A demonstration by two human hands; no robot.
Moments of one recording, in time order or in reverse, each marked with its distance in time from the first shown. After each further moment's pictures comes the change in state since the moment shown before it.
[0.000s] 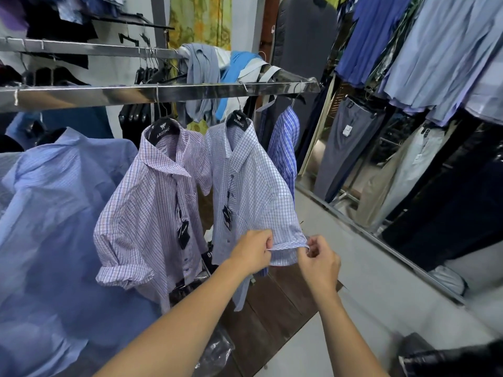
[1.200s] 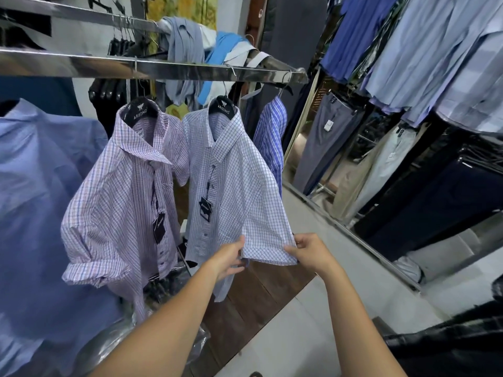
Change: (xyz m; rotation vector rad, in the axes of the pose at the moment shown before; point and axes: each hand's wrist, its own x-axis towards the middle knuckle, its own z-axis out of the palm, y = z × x) left_hand 0.003 -0.037 0.051 -1.240 -0.271 -0.697; right_hand 0.046 0.010 -0.036 -0.041 -0.630 0.165
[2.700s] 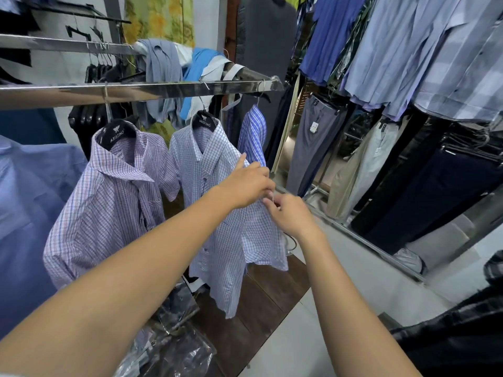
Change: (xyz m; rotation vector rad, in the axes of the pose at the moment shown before) left_hand -0.055 0.191 0.074 1.895 0.194 1.067; right_hand 0.011 -0.097 -0.028 -0.358 0.219 -0.244
